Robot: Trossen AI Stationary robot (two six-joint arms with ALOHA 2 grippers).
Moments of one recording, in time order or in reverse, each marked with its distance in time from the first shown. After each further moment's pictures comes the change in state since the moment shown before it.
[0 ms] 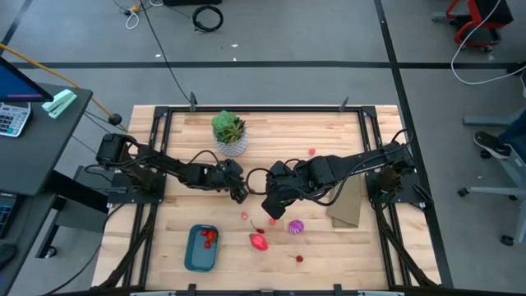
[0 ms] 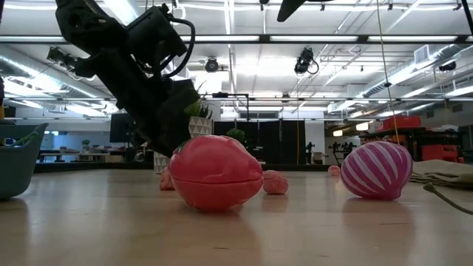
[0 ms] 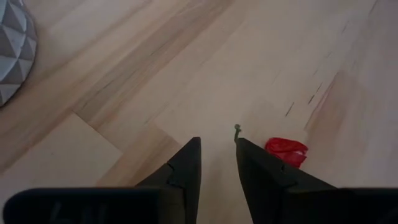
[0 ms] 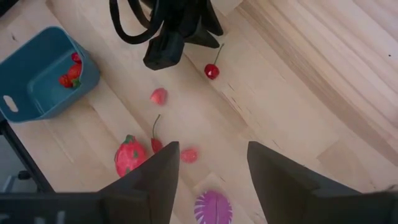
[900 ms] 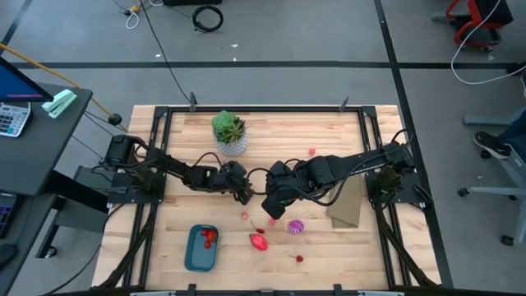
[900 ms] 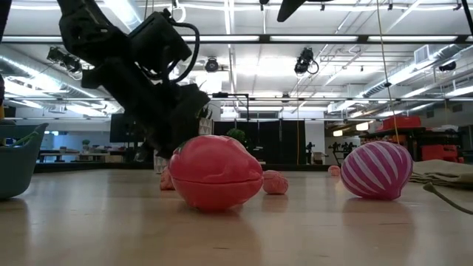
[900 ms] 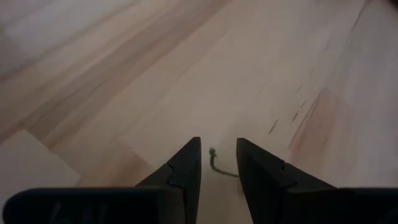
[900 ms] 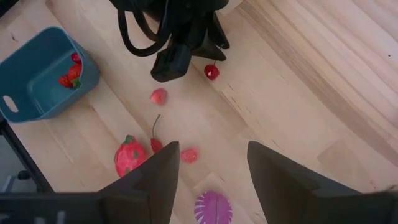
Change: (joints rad) left arm -0.005 0.084 -0.001 0.163 0.000 -0.026; right arm 0.000 0.000 0.000 0.000 0.001 0.000
